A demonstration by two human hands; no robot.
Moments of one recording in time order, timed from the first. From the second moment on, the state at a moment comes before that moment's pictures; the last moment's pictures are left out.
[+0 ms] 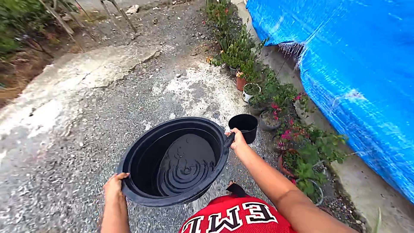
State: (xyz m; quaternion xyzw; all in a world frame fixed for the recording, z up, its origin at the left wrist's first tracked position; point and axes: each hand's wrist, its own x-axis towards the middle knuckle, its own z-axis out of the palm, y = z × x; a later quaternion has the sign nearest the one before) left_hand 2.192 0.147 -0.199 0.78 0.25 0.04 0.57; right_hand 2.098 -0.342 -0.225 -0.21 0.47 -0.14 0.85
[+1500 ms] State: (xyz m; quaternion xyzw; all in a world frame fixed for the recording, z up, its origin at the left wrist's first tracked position) left_hand 3.198 -0.708 -0.204 0.76 0.13 -0.18 0.61; right_hand 2.885 -1.048 -0.294 -0.19 0.55 -0.27 0.77
